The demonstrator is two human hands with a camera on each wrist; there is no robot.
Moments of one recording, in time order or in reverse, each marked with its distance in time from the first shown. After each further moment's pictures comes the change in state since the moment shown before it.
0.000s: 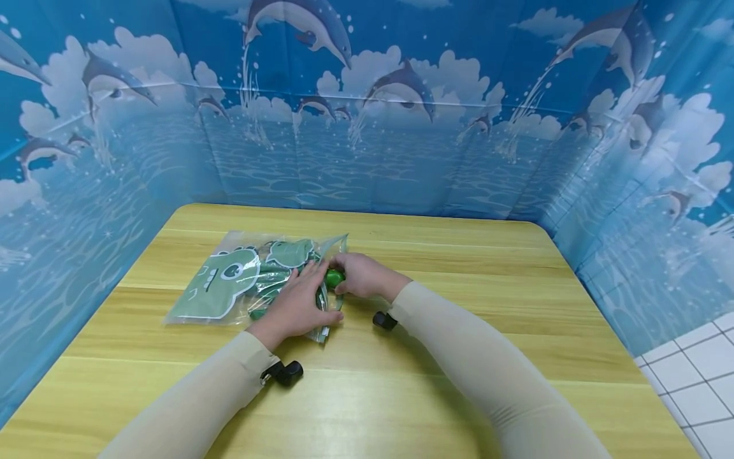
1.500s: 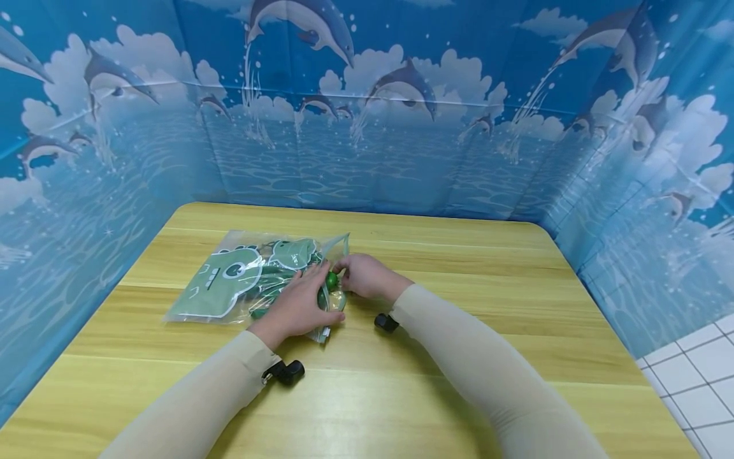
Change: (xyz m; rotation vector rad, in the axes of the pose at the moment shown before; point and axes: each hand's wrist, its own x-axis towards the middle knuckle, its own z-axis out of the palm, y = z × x) left_hand -0.001 0.001 -0.002 -0.025 -0.024 -0.017; right_hand 0.004 0.008 0.004 -0.079 0.040 0.034
